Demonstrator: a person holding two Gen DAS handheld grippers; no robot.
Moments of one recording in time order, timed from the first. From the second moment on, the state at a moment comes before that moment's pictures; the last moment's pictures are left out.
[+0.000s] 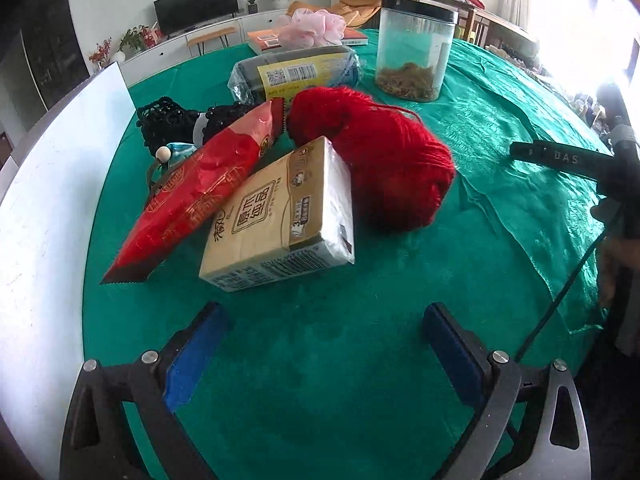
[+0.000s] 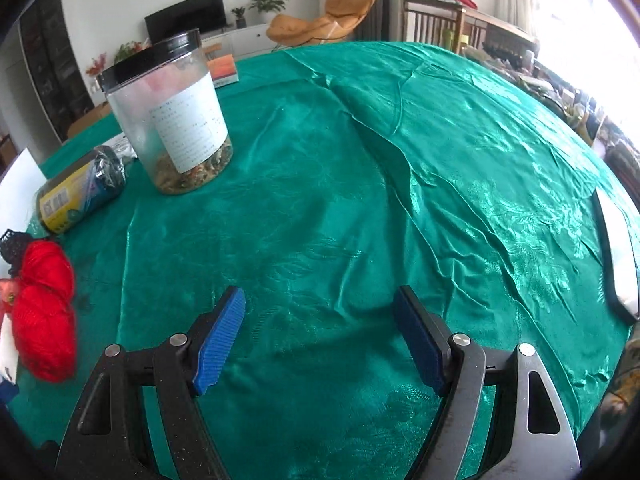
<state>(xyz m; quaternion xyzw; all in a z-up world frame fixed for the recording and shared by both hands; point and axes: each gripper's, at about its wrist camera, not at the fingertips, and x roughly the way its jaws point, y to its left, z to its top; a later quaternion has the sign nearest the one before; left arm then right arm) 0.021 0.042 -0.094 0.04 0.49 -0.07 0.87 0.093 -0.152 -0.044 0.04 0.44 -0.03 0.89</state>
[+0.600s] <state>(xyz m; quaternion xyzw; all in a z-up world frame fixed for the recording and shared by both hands) 0.088 0.062 -0.102 0.01 0.46 -0.03 0.89 0.084 -0.144 -0.045 0.03 0.44 -0.04 0.90</state>
